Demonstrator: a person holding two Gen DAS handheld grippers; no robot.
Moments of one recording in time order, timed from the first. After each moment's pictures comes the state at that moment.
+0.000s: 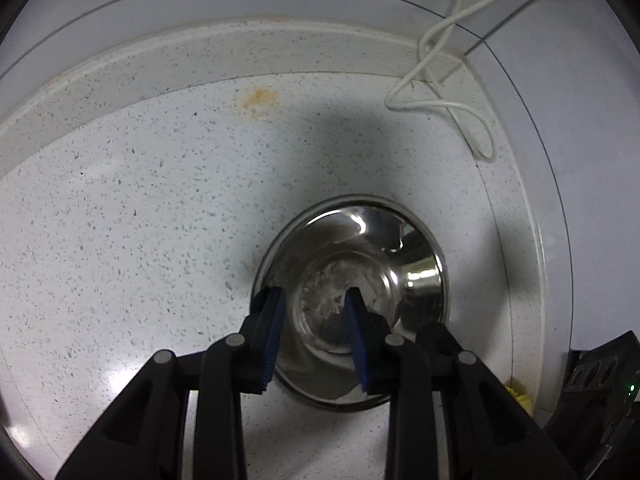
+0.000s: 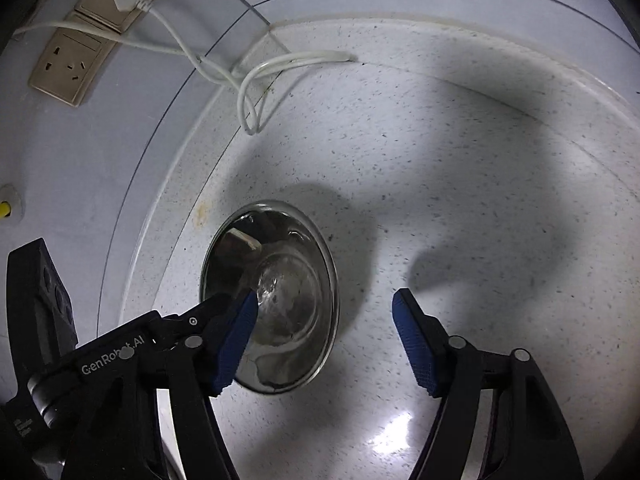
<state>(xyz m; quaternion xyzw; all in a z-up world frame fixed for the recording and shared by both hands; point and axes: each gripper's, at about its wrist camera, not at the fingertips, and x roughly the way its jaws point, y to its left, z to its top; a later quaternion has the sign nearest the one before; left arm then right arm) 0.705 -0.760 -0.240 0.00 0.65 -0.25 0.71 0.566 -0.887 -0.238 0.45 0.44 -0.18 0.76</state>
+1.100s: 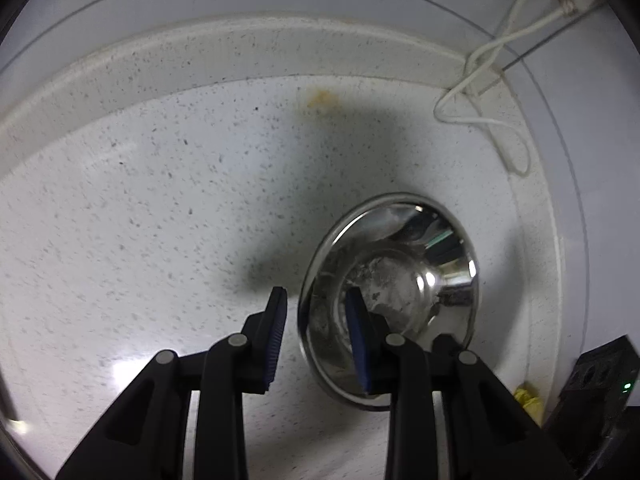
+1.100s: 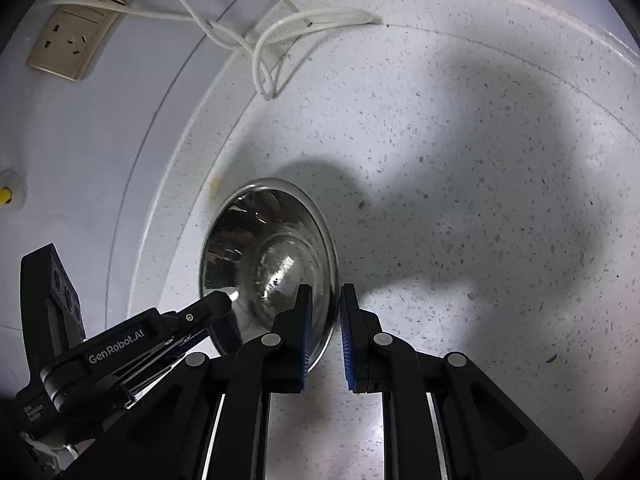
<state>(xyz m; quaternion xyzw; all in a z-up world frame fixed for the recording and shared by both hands) 0.724 -0.727 -0.251 -0.01 0.66 -0.22 0.72 0.576 -0.872 -0.255 0.47 0.45 -0.14 0.75</state>
